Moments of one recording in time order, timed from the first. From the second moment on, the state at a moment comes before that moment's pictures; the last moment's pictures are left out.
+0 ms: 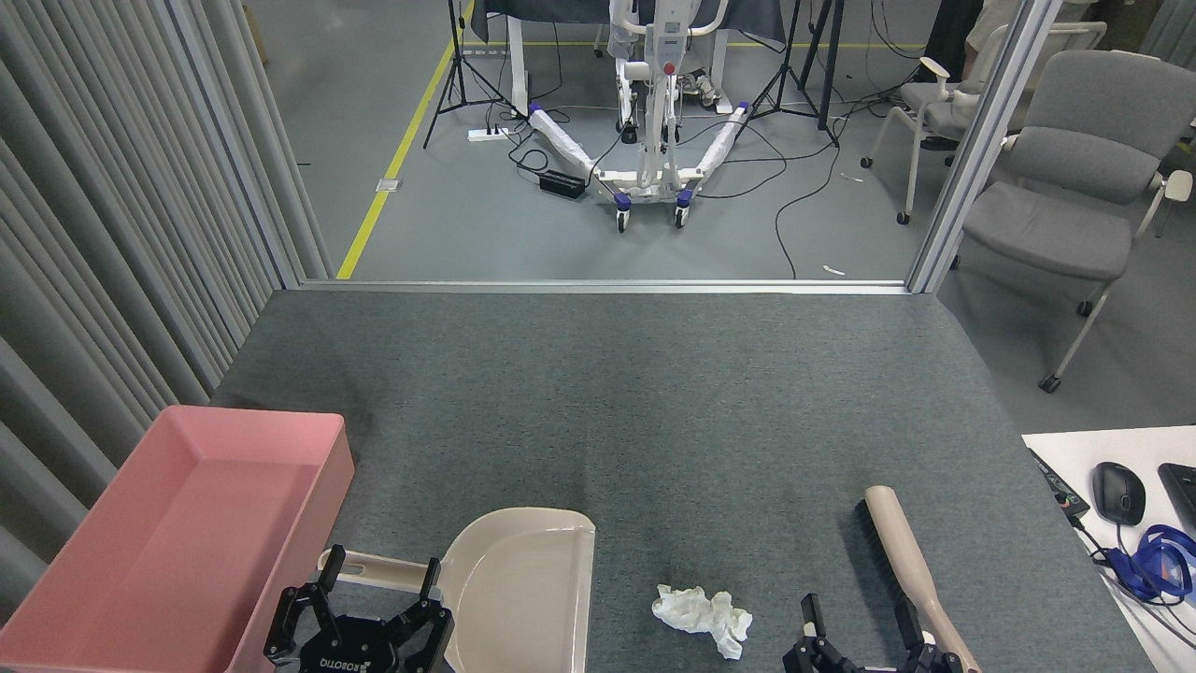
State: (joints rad) left arm 0.23 -0.03 -0.02 -1.73 -1.60 -0.11 0.18; right arm 0.36 0.09 -0.03 -1.79 1.40 -0.09 -0.19
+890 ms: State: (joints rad) left arm 0.23 -0.03 0.00 -1.73 -1.21 -0.15 0.09; right arm 0.42 0.07 -0.16 -1.78 1.39 -0.19 -0.20
